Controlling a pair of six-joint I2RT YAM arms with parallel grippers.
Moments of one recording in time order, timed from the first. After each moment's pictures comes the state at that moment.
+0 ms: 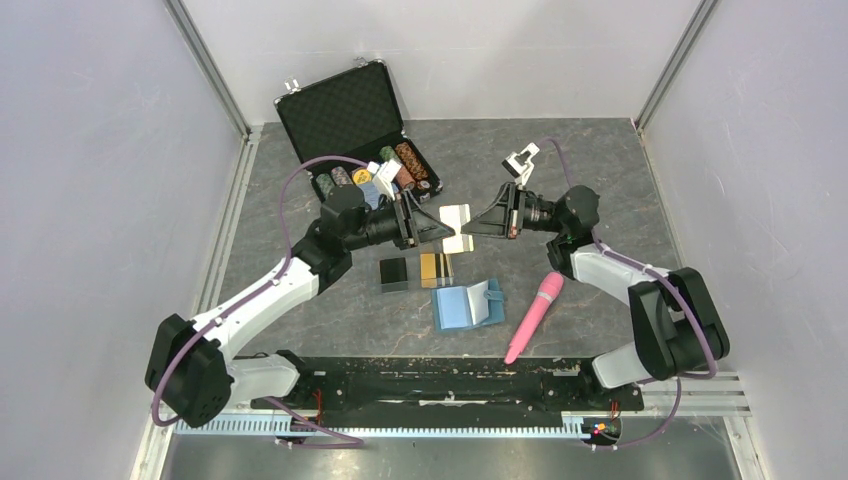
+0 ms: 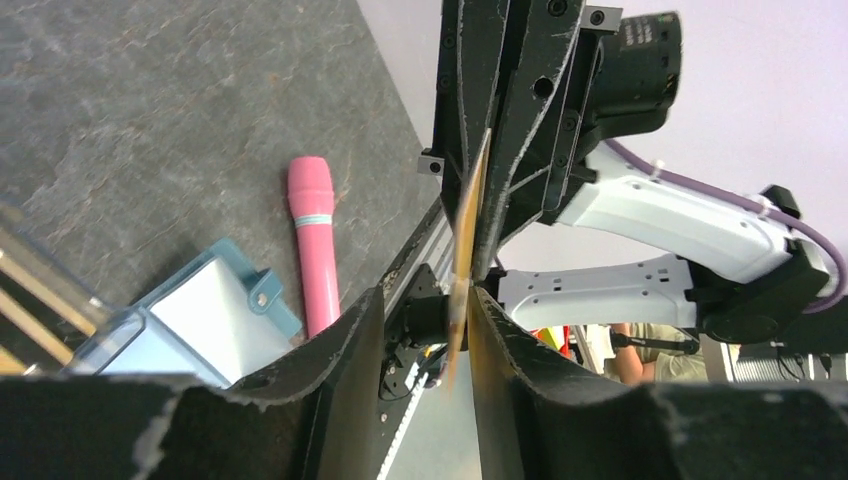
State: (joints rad) left arm -0.61 1.21 0.84 0.22 0.57 -0.93; right arm 0.31 1.47 0.69 1.15 -1.15 1.39
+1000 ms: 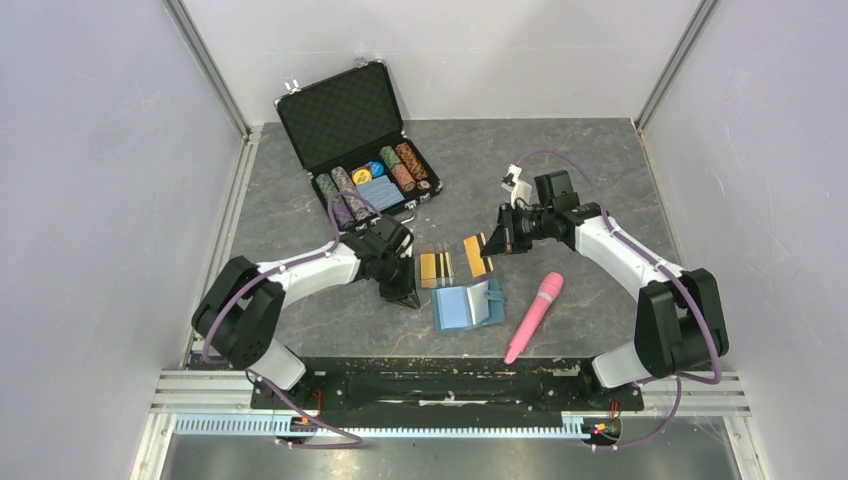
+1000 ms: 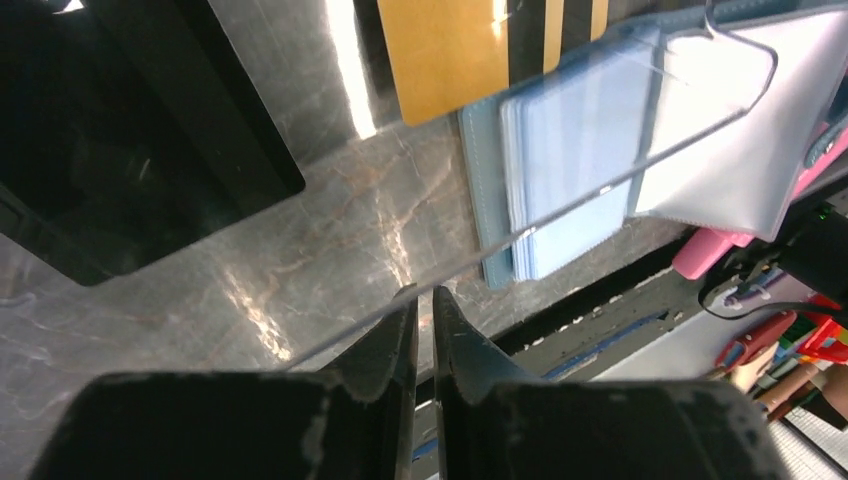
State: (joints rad) left arm -0.66 1.53 0.85 -0.48 0.33 -0.63; right arm 0.30 1.47 0.98 -0.43 -0.73 0.29
